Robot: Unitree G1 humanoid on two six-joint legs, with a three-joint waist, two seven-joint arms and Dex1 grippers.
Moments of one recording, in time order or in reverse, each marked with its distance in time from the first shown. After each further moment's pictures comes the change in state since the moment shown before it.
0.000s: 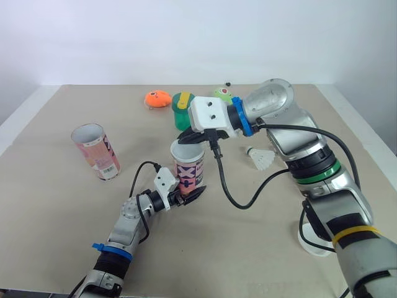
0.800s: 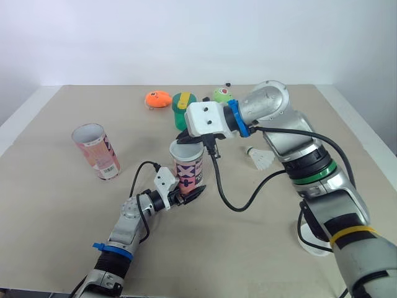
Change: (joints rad) left arm -0.004 -0.009 0.005 0.010 -0.001 0.001 0.003; right arm 0.017 0.025 0.006 0.005 -0.061 -0.076 -0.024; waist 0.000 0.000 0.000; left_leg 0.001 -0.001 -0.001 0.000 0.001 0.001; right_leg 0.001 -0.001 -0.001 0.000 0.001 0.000
